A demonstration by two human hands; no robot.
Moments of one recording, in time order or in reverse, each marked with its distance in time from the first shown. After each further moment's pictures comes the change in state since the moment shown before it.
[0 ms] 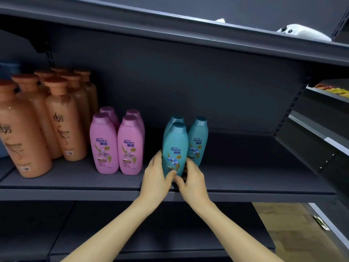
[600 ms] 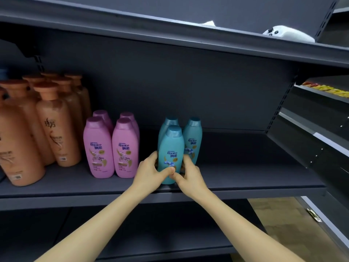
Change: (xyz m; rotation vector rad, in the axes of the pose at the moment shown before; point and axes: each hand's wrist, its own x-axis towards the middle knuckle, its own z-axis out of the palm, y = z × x) left_hand 0.018 0.008 -0.020 -0.131 -0.194 -0.035; right_hand 0.011 -0.010 -0.018 0.107 -0.190 0.108
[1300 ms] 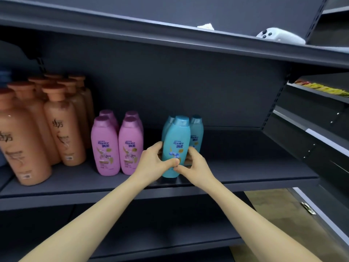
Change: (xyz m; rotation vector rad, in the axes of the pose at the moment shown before) left_hand -0.001 0.025 -0.023 -0.039 -0.064 0.035; right_hand -0.009 -0.029 -0.013 0.098 0.003 -0.026
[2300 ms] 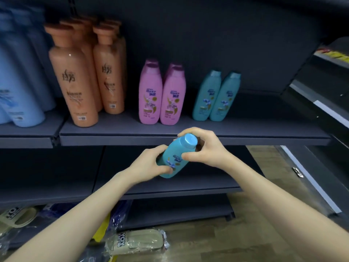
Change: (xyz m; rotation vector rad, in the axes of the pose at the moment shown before) left_hand -0.118 -0.082 -0.084 0.168 -0.375 -0.113; right_hand -0.070 -0.050 0.080 -0.007 -0.235 -0.029
